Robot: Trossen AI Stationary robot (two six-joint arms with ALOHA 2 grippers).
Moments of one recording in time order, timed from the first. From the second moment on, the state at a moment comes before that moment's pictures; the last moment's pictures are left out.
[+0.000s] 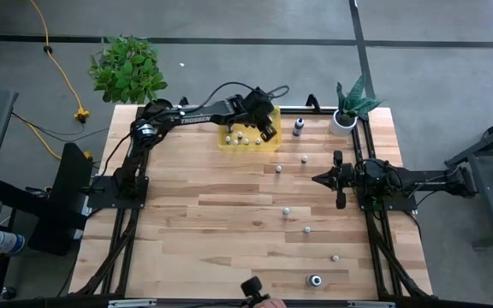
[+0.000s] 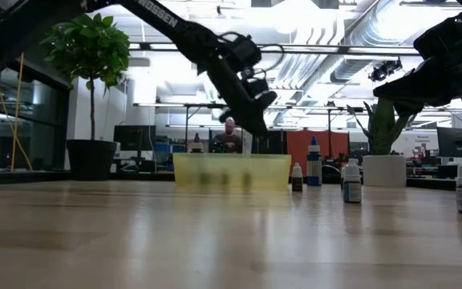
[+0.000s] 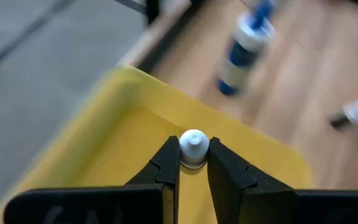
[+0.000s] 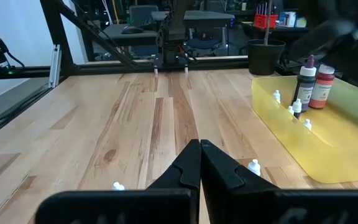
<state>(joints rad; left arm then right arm) 0.44 2.11 1.74 -0.37 -0.07 -0.06 -0.04 0.16 0.01 0.03 0.01 0.04</state>
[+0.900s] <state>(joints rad) 0.43 2.20 1.78 -0.33 -0.01 -0.10 -0.04 0.16 0.01 0.03 0.01 0.04</state>
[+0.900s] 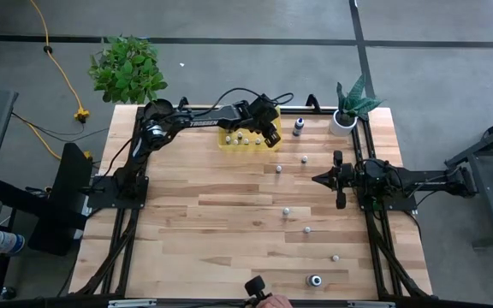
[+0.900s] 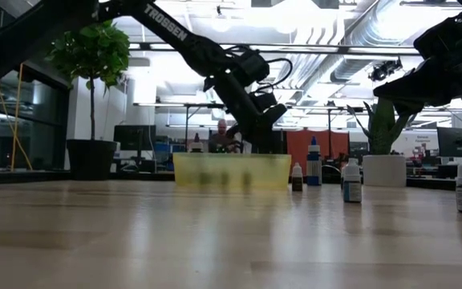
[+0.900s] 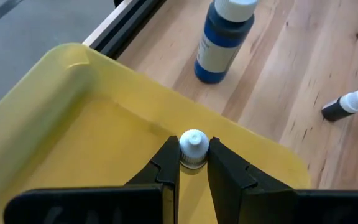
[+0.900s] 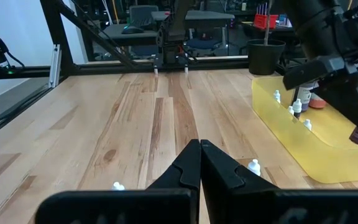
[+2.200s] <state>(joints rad) 0.30 2.25 1.85 -0.46 -0.45 -0.76 -0.04 0.16 0.01 0.03 0.01 0.04</state>
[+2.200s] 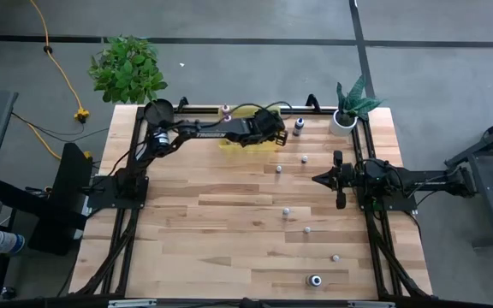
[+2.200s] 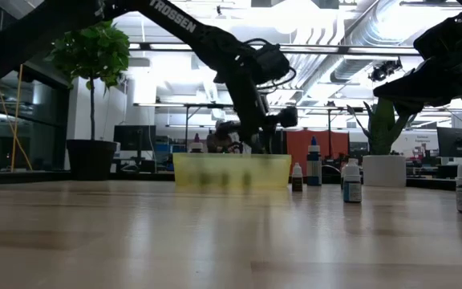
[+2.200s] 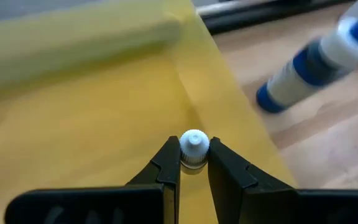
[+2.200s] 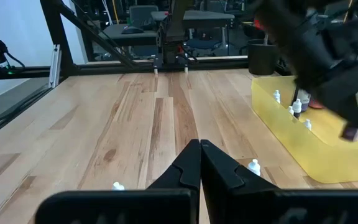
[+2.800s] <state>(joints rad) 0.28 2.31 1.85 -0.43 -0.58 -0.82 -0.04 0.16 0.01 0.03 0.01 0.04</state>
